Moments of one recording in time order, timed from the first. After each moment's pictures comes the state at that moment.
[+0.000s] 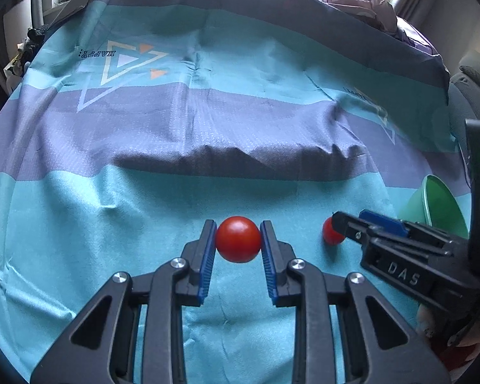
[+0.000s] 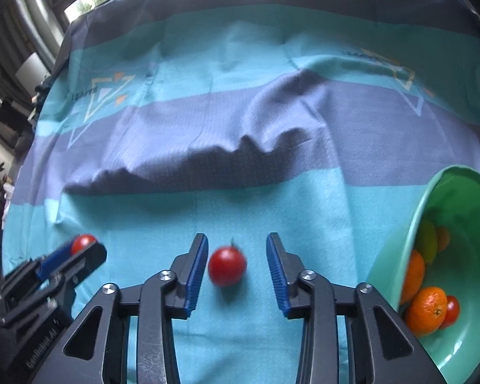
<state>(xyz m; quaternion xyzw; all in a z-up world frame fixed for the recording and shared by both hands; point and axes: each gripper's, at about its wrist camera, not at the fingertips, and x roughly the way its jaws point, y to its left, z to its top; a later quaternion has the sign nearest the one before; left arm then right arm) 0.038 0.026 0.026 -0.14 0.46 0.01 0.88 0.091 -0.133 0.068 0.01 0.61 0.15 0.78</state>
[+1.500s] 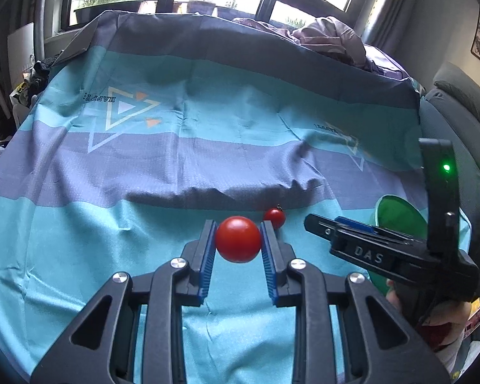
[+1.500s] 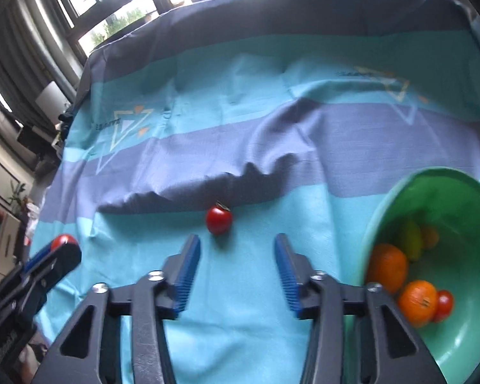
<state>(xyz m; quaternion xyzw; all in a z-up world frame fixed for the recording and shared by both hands) 0.002 0.016 0.081 -0.14 0.38 0.00 0.91 0.091 -0.150 0.095 0.07 0.56 0.17 0.81</state>
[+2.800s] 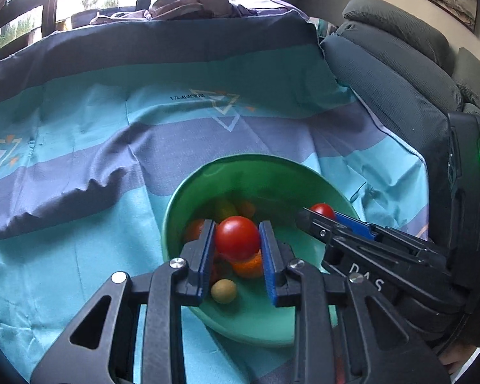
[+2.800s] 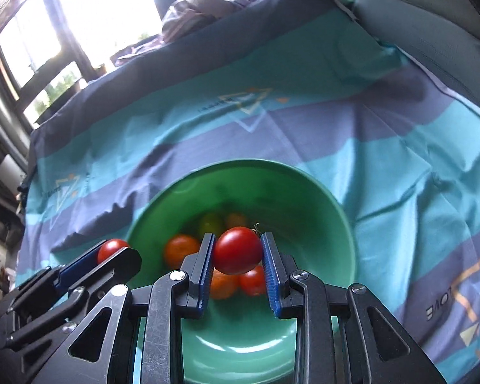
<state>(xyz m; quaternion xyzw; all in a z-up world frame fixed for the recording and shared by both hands) 0.040 -0.203 0.078 -0.05 0.40 -0.18 0.90 0.040 -0.340 0.126 0.13 0.51 0.00 0.85</state>
